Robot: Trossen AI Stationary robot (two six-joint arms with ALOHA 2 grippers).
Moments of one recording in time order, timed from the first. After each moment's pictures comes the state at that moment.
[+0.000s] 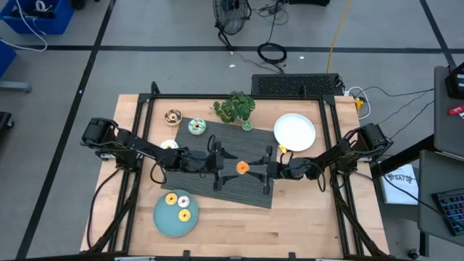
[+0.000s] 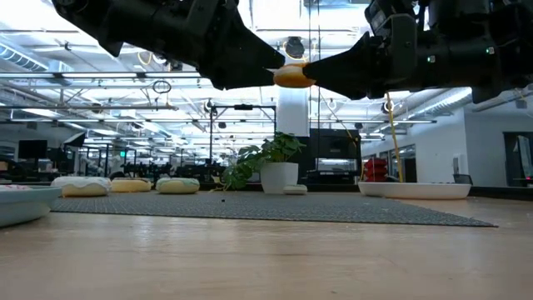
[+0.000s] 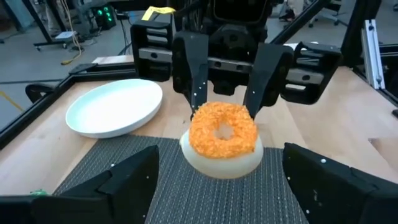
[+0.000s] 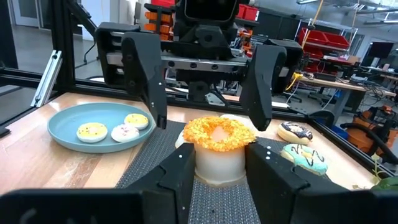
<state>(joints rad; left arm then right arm) -0.17 1.60 0.76 0.58 -0.21 0.02 0.25 1.68 0.43 1.25 0.34 -0.15</state>
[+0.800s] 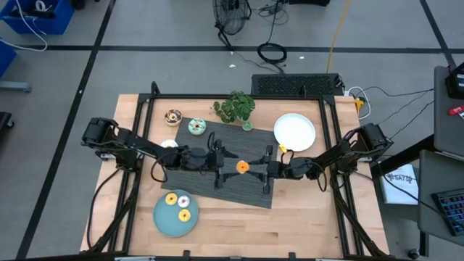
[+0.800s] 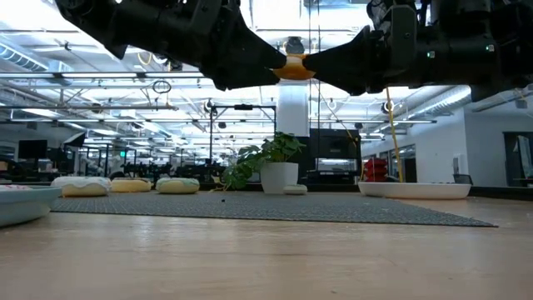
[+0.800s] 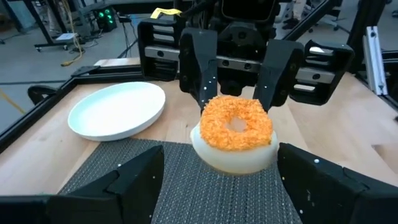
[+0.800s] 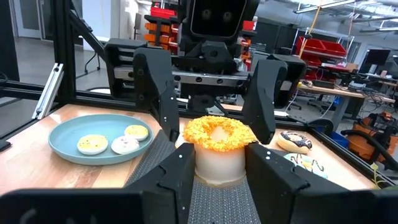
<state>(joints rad) -0.15 1.61 0.76 0.60 -0.18 0.02 0.25 1.68 0.43 1.29 0.33 -0.15</state>
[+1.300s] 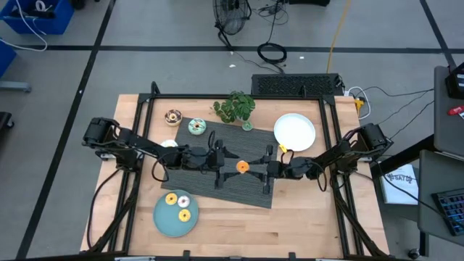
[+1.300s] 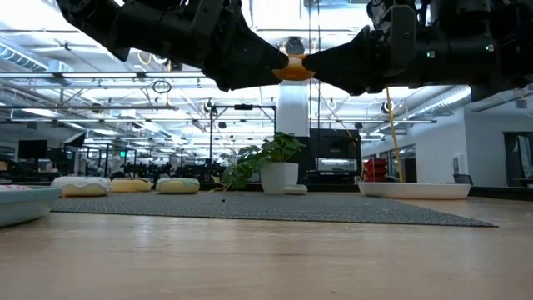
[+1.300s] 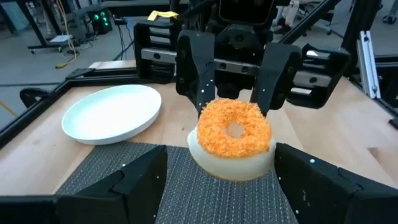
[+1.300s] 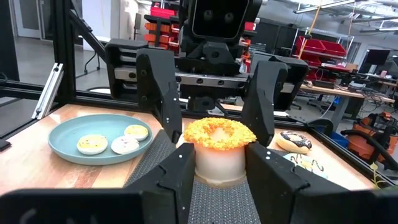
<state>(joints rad) -0.14 1.62 0.76 0.62 -0.16 0.02 0.25 1.68 0.43 1.29 0.33 -0.15</state>
